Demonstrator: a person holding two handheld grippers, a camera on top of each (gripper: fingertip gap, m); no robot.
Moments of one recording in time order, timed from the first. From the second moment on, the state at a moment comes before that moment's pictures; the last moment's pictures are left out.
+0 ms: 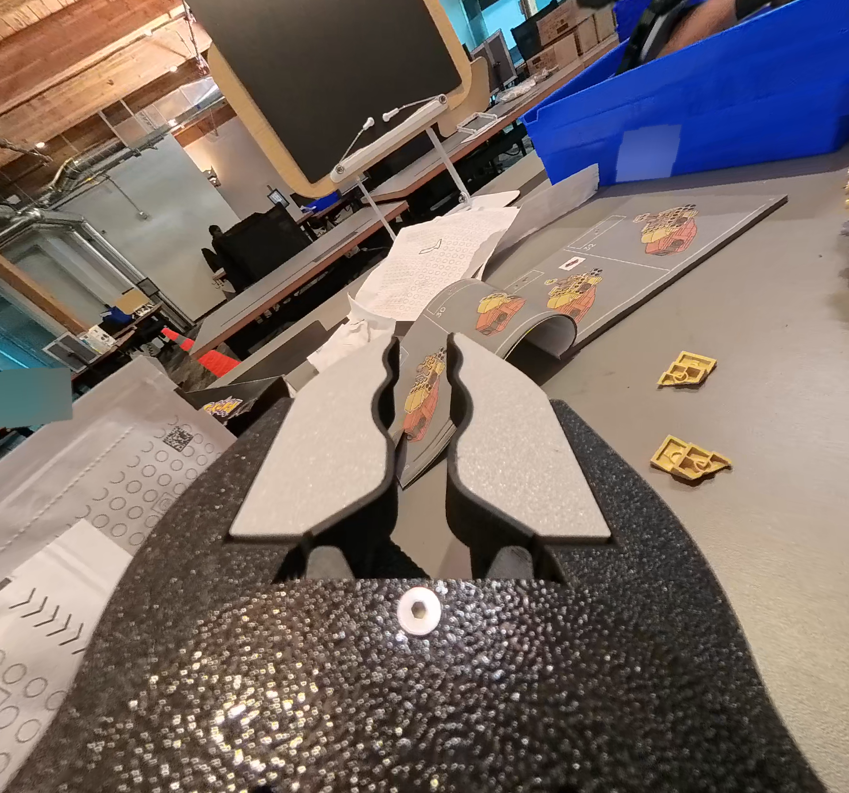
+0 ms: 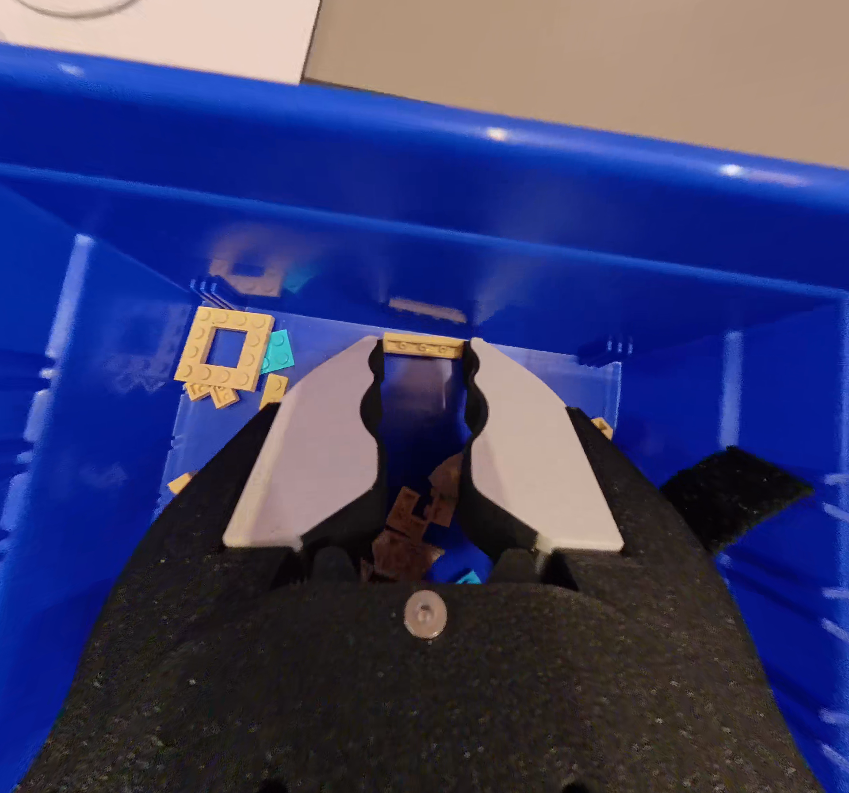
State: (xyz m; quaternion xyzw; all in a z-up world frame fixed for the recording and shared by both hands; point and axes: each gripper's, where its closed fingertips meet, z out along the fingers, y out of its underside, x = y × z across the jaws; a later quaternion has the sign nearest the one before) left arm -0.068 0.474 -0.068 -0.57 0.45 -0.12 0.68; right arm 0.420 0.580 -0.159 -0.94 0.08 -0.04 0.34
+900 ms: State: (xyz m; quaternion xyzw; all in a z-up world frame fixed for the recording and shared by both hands) left arm -0.085 0.443 -0.068 -0.55 0.46 -0.15 0.68; right arm -0.030 0.371 -0.109 -0.86 -0.32 0.23 0.33
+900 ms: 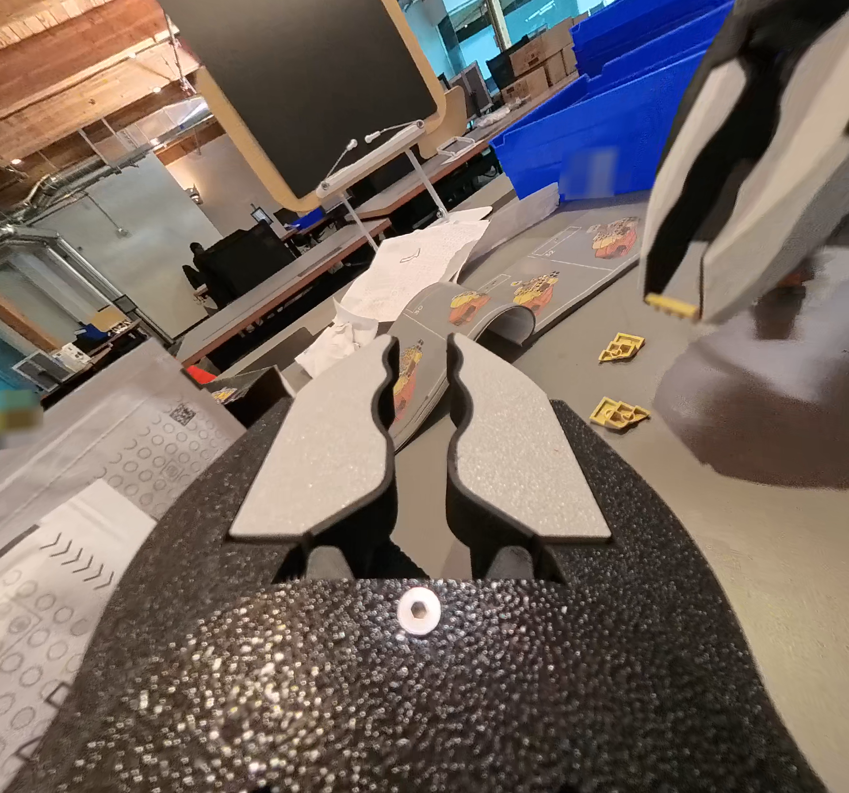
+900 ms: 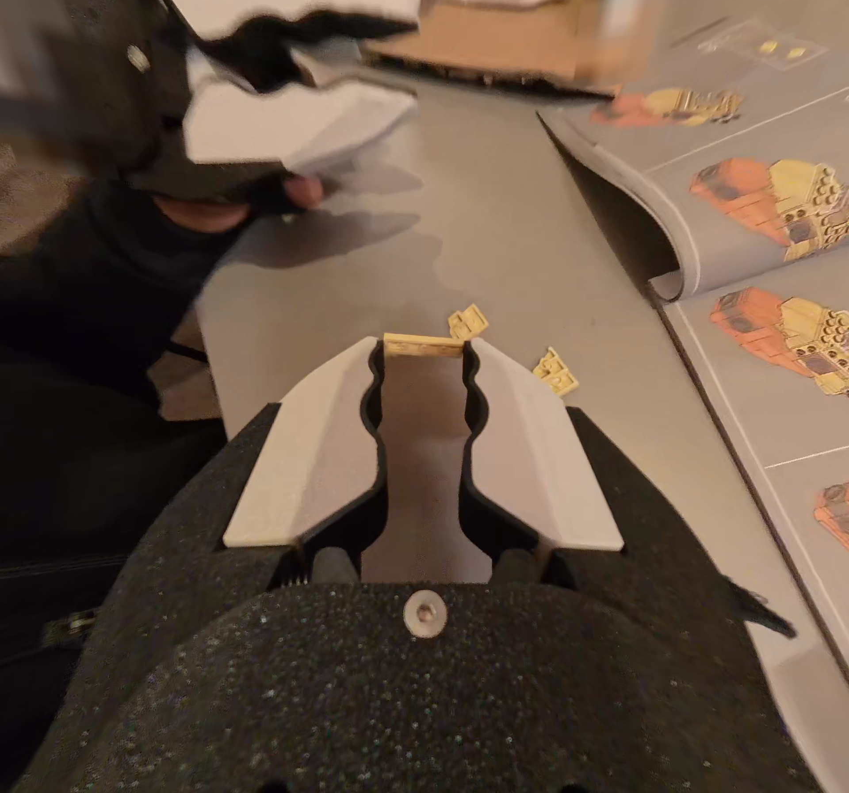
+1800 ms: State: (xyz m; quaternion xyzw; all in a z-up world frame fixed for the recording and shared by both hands) left arm -0.090 0.440 -0.067 -0.55 0.45 -0.17 0.68; right arm -0.019 0.355 -0.132 -0.86 -0.35 0.16 0.33
